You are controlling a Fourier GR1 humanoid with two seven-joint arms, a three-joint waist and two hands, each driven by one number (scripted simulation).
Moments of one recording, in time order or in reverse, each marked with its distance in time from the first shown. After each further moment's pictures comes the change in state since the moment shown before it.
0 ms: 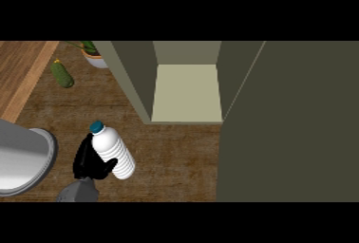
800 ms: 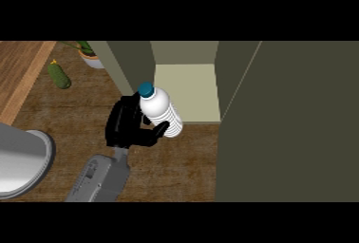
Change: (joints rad) left arm -0.167 -0.021 -0.380 -0.328 0.048 0.565 0.165; right arm -0.021 0.006 0.038 0.017 0.009 -0.021 0.000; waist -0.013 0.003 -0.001
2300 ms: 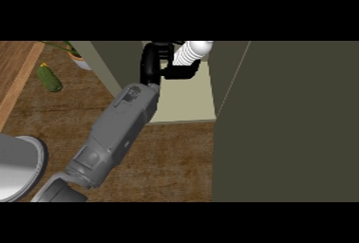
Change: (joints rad) left arm -0.739 0.008 0.040 0.843 -0.149 0.359 -0.133; right arm -0.042 -0.013 0.005 0.047 -0.028 0.005 -0.013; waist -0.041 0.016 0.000
